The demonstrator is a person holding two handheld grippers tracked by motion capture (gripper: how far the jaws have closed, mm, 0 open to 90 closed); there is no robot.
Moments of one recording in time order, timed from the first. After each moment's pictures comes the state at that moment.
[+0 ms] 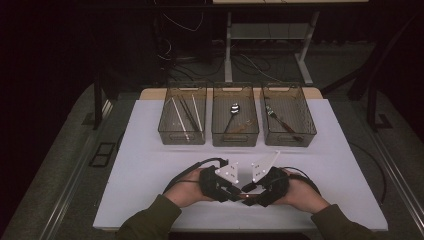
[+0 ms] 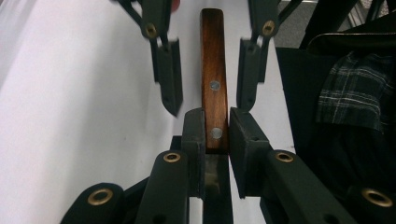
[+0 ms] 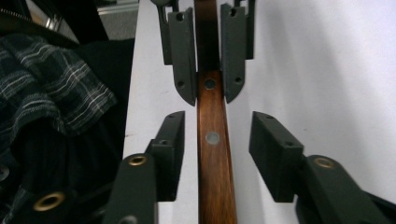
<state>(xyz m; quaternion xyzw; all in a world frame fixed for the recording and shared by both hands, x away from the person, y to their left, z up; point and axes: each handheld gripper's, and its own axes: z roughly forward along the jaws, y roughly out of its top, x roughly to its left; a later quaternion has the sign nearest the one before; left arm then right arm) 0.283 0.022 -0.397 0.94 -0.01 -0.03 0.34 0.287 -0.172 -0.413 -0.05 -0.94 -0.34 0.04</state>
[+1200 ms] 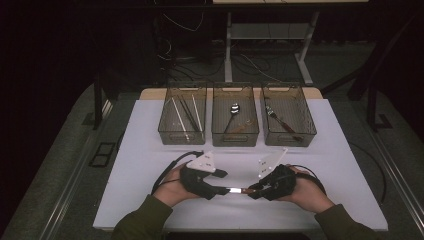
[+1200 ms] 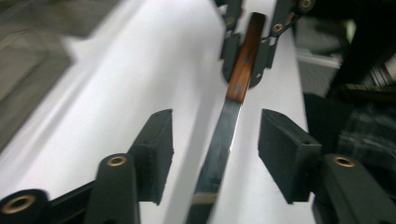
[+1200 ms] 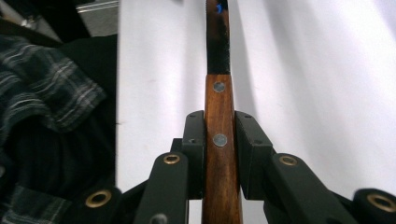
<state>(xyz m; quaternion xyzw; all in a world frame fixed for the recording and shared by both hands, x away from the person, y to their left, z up) 0.288 0.088 -0.394 0.88 0.11 0.02 0.46 0.287 -0.190 -0.402 -0.09 -0.94 -0.33 0.02</state>
